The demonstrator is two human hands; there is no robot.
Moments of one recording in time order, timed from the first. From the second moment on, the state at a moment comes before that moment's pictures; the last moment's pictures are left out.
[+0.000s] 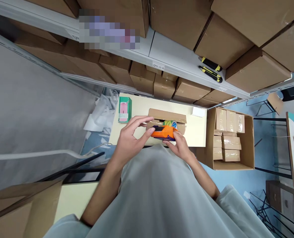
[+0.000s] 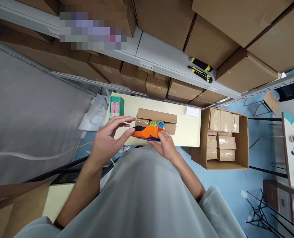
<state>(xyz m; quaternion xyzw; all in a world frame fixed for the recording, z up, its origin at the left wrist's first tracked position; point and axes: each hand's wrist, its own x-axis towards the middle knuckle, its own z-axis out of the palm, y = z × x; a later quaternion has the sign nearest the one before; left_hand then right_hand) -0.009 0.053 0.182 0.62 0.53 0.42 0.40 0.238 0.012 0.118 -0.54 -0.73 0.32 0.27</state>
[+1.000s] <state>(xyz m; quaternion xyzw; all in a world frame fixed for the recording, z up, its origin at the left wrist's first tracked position) -0.025 0.039 0.219 0.75 0.37 0.43 0.34 0.264 0.011 0.156 -0.40 -0.89 0.02 0.21</state>
